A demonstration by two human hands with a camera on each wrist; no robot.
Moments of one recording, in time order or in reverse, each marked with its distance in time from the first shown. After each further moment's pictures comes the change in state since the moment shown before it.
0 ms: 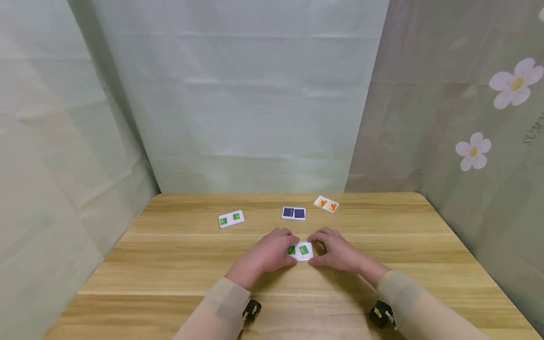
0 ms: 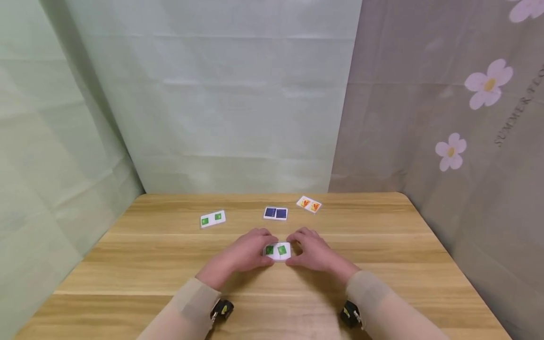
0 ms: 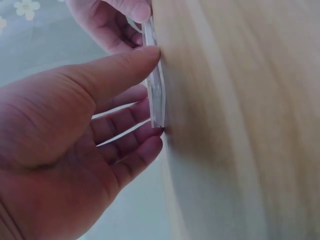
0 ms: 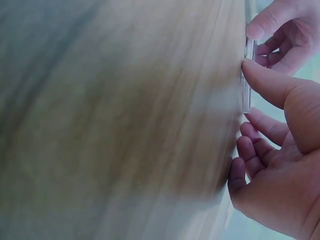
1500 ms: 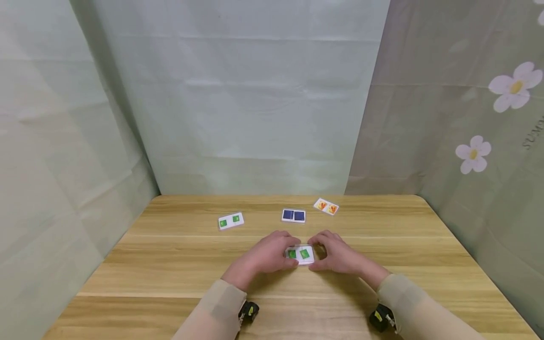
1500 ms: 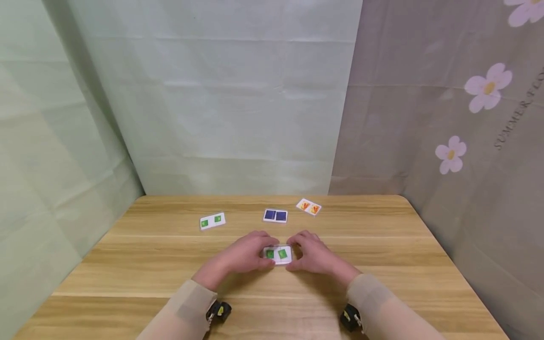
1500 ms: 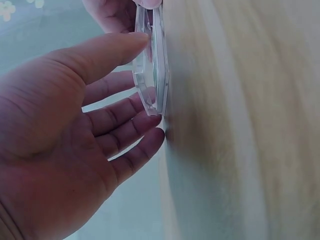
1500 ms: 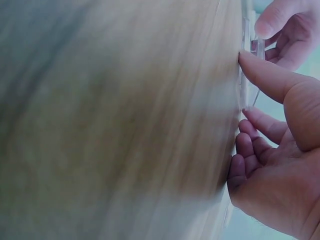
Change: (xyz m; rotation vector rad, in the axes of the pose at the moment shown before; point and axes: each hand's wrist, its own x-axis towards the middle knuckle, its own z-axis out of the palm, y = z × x) left_hand -0.003 -0.006 -0.004 -0.141 0.012 0.012; right_hand -0.001 0.005 -0.002 0.032 -0.019 0.023
